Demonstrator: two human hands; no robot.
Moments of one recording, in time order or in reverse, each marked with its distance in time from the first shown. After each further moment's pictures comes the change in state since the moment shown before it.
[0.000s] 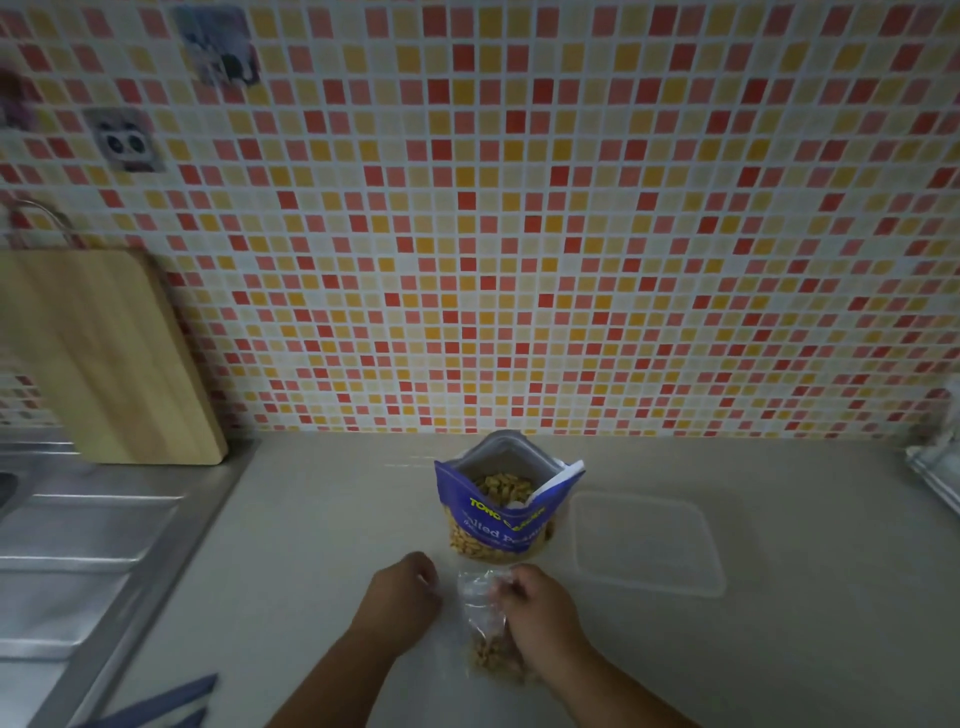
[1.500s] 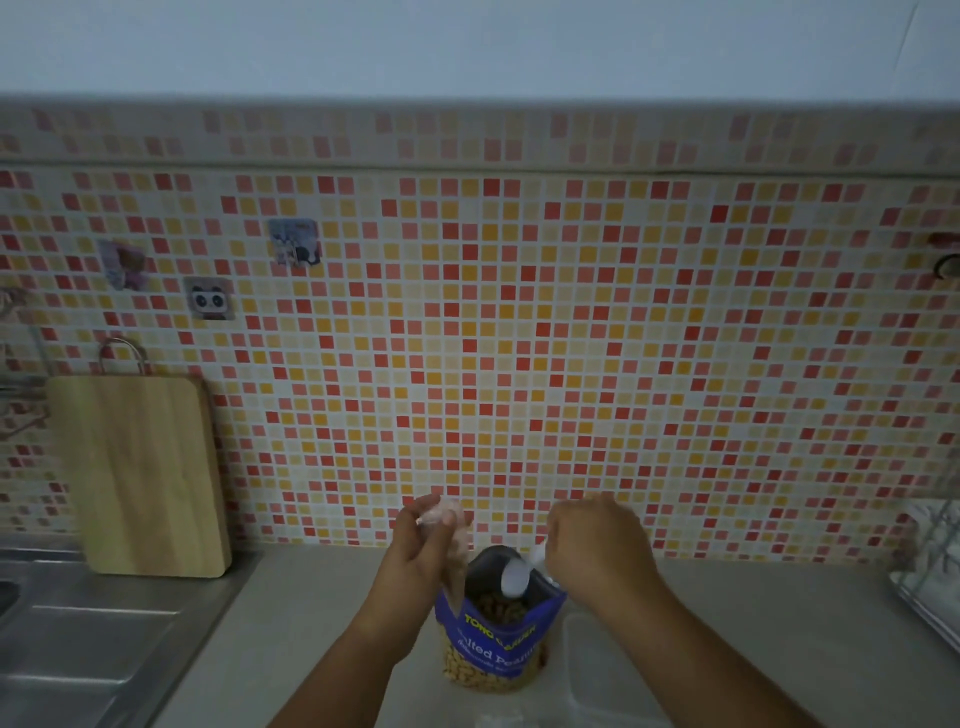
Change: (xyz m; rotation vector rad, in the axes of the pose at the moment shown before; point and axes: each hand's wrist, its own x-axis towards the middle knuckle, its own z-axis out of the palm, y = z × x) left_hand -0.026 0.119 -0.105 -0.972 0.115 0.359; right_hand -0.027 -0.170 -0.144 -0.906 0.341 -0.398
